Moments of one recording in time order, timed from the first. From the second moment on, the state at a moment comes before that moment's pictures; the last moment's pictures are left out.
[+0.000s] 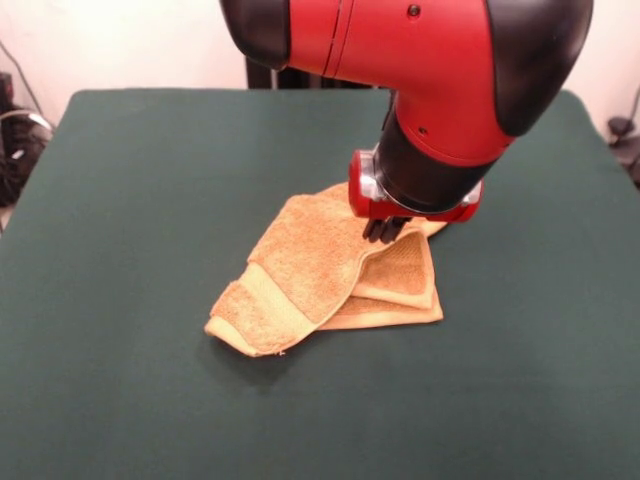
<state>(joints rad) -0.03 -0.16 -0.11 0.77 -0.09 1.34 1.65</state>
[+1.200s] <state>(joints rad) -0.03 -0.16 -0.11 0.77 -0.10 1.34 1.65</state>
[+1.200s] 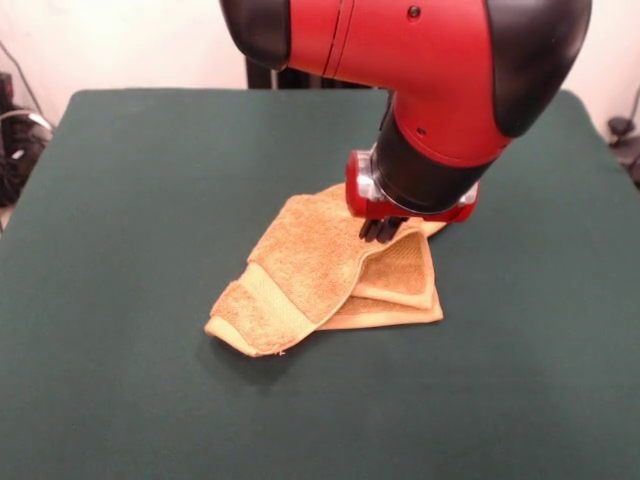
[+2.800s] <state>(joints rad) -0.05 -0.16 -0.10 0.82 -0.11 1.25 1.65</state>
